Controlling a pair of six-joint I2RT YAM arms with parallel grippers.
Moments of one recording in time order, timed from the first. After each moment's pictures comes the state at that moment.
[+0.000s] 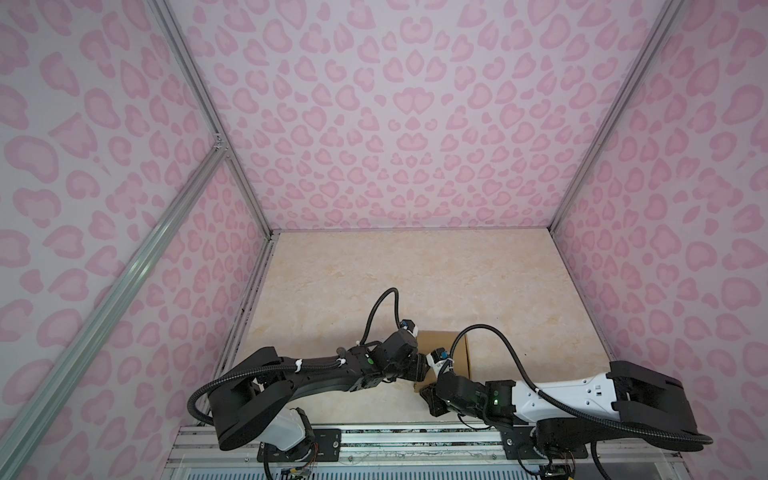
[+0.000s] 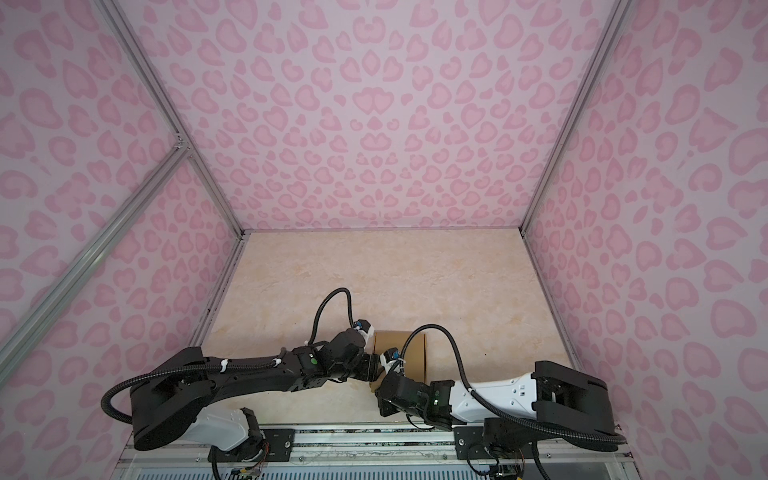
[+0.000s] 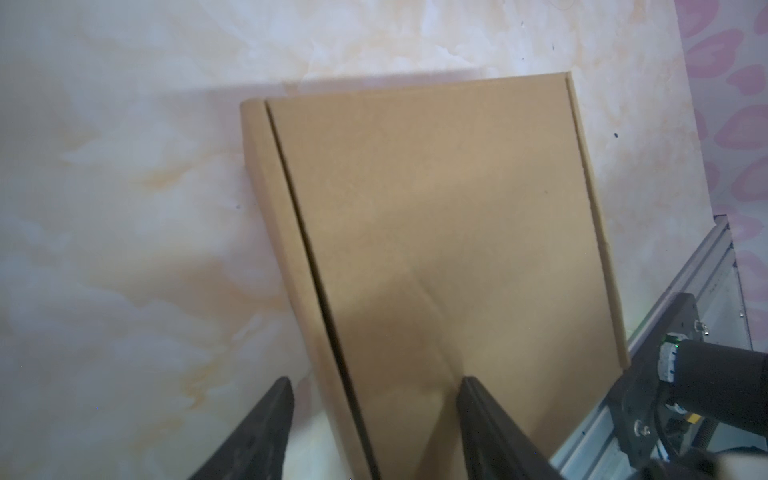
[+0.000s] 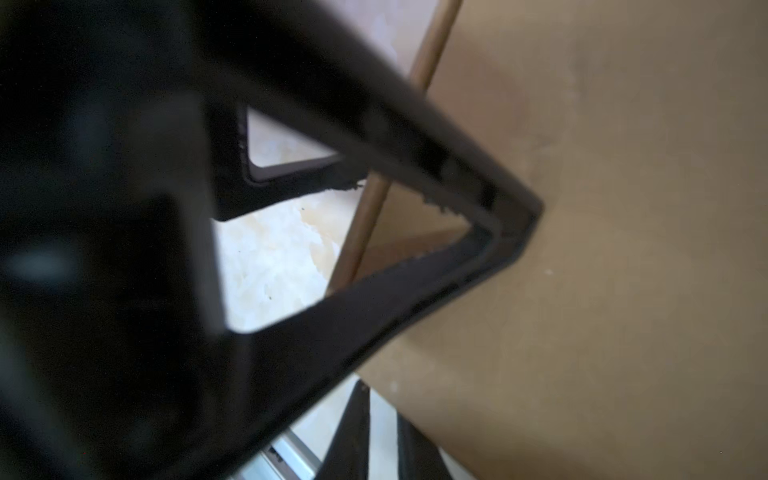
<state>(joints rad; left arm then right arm) -1.02 1.46 0.64 -0.07 0.05 -0.75 1.30 1.28 0.43 0.03 0.19 0.97</state>
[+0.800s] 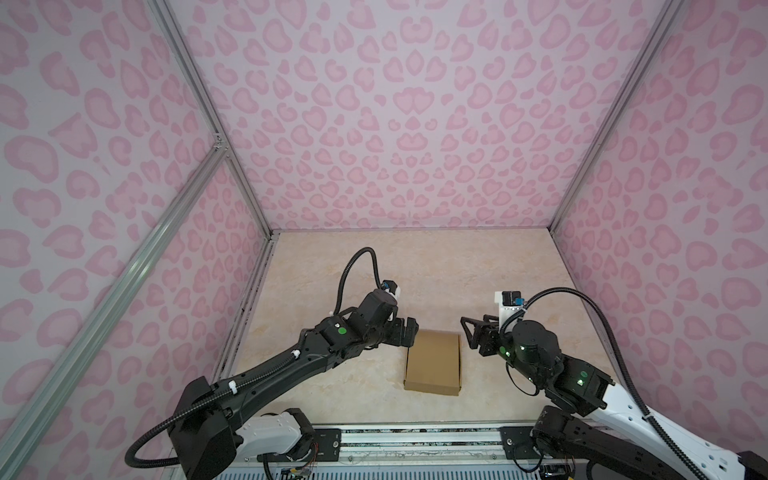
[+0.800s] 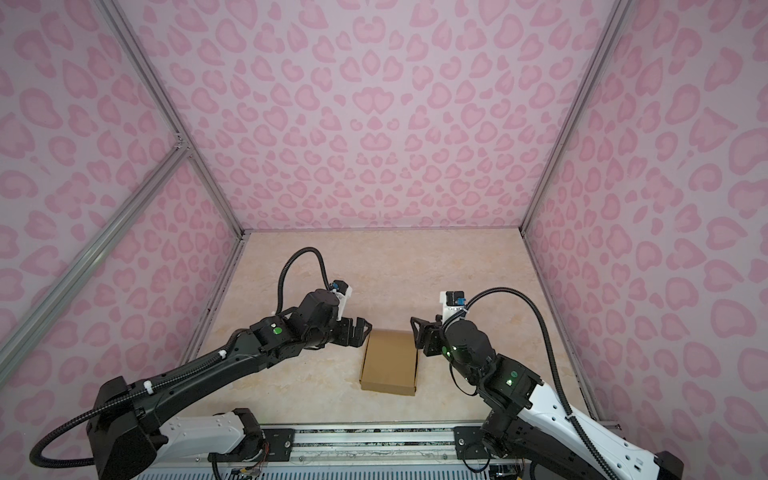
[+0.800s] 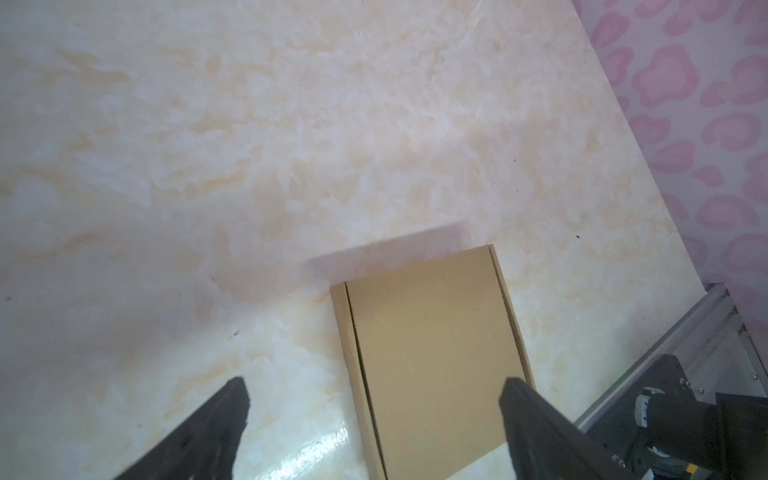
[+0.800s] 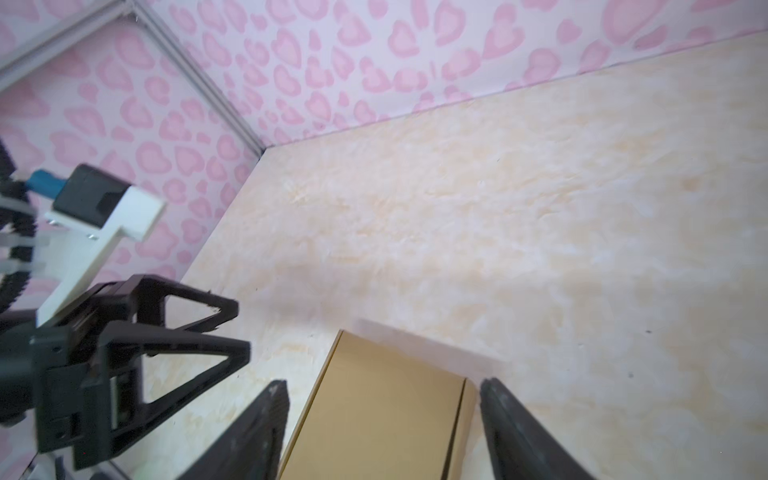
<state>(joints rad) -0.81 1.21 0.94 -0.50 -0.05 -0.52 0.79 0.67 0.65 -0.39 0.31 0.59</state>
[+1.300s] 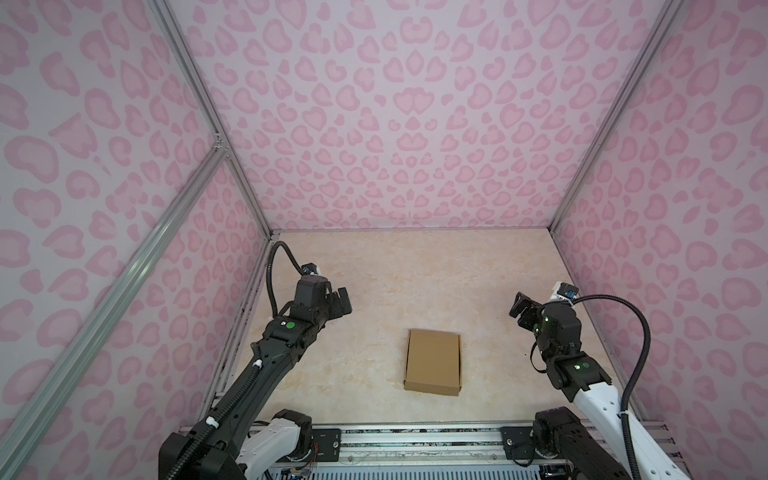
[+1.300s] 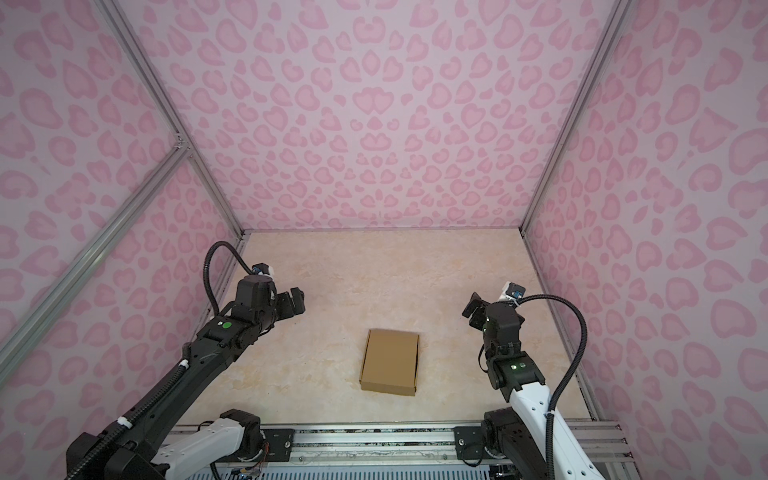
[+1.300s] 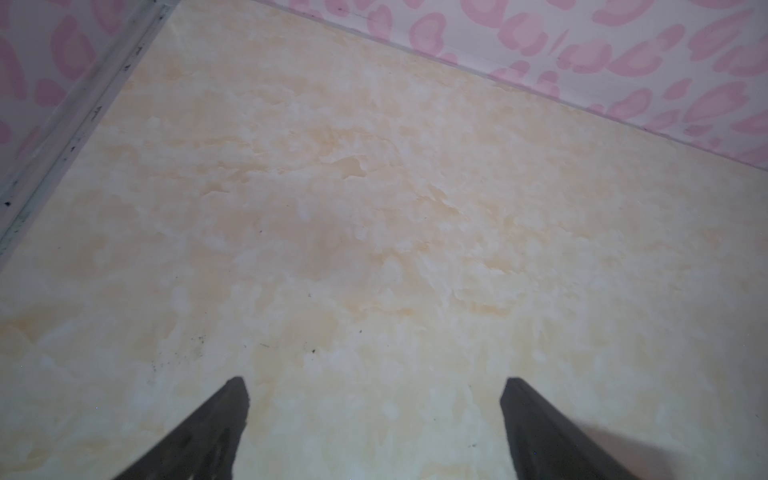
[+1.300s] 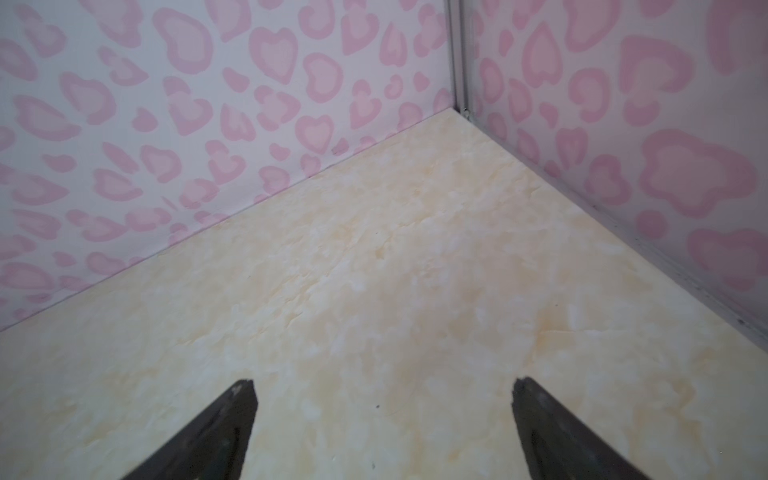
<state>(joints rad) -0.27 1.06 0.80 -0.45 -0.19 -0.44 0.17 0.73 0.45 -0.14 0.41 0.46</state>
